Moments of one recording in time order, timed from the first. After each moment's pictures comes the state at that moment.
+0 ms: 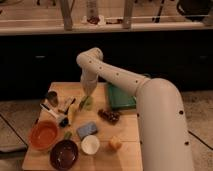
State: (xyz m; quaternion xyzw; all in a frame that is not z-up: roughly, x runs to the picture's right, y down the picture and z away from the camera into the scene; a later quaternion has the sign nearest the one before) arm -0.090 0.032 0.854 -0.26 -0.25 -0.49 0.80
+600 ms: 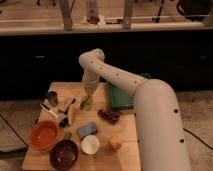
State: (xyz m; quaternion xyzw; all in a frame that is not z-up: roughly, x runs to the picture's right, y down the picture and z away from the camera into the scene) arm -0.084 0.034 0.869 -0.26 -0.25 -0.48 0.80
